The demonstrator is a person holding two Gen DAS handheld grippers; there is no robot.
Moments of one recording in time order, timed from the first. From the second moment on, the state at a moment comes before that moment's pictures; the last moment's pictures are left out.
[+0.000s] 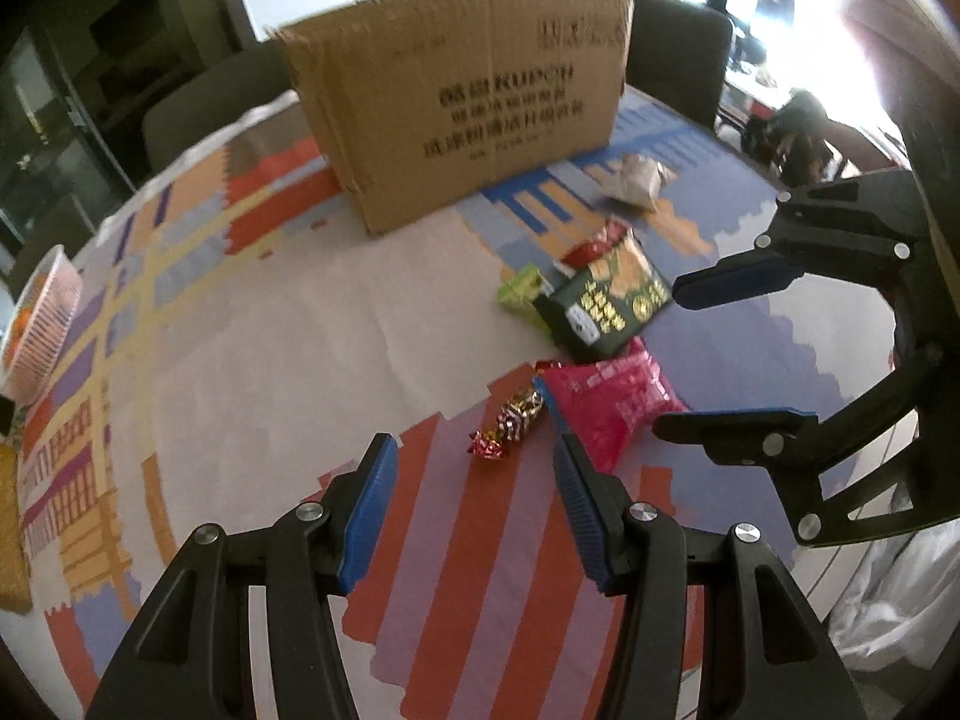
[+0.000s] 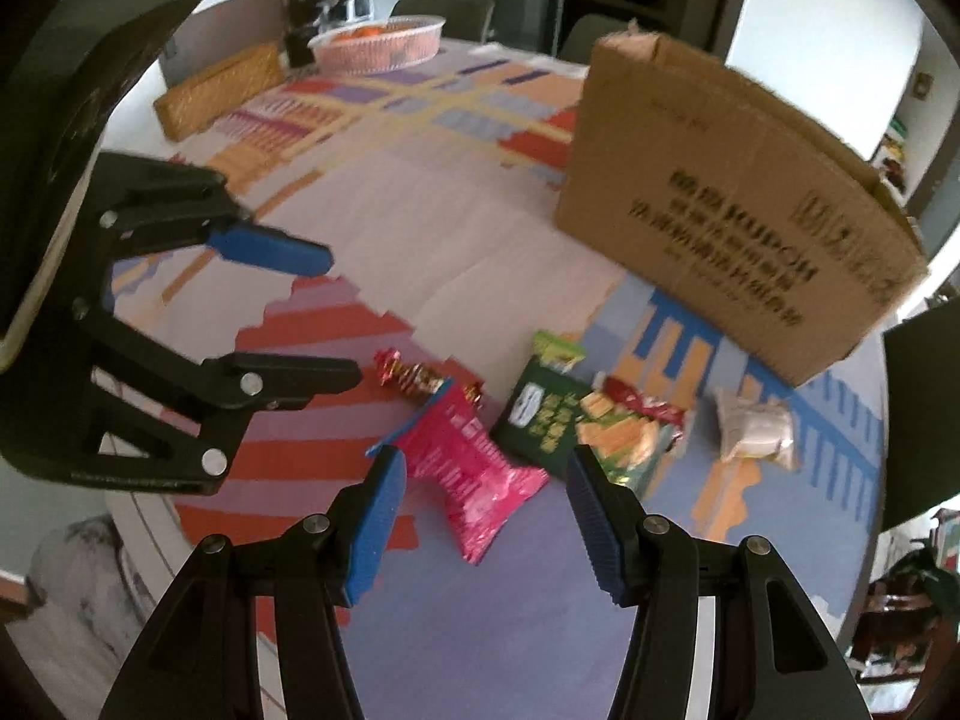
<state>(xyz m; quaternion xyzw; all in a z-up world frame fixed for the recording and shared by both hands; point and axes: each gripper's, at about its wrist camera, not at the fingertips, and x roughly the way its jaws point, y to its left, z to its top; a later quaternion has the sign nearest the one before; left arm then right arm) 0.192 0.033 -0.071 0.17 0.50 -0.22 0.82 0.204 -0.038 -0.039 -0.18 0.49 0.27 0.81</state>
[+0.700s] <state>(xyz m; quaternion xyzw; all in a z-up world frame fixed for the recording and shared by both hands) 0.225 0.020 -0.112 0.18 0.52 -0.26 0.79 0.218 -0.030 -0.080 -0.20 0.53 0.28 0.78</state>
